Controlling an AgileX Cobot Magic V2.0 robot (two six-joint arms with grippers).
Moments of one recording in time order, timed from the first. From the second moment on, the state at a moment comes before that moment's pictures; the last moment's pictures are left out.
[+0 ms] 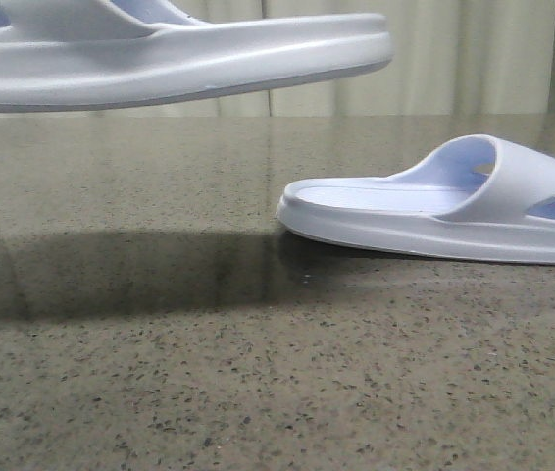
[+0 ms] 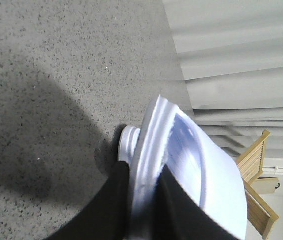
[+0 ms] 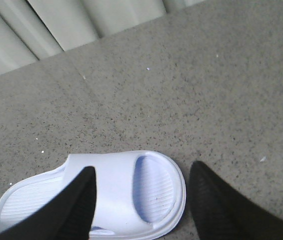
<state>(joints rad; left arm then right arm) -0.03 0.65 -0.42 -1.25 0.68 -0.01 0.03 0.61 -0.56 0.21 0.44 0.17</state>
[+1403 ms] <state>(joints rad) -0.03 0.65 -0.42 -1.25 0.66 0.00 0.03 1.02 -0.54 0.47 0.33 0.30</state>
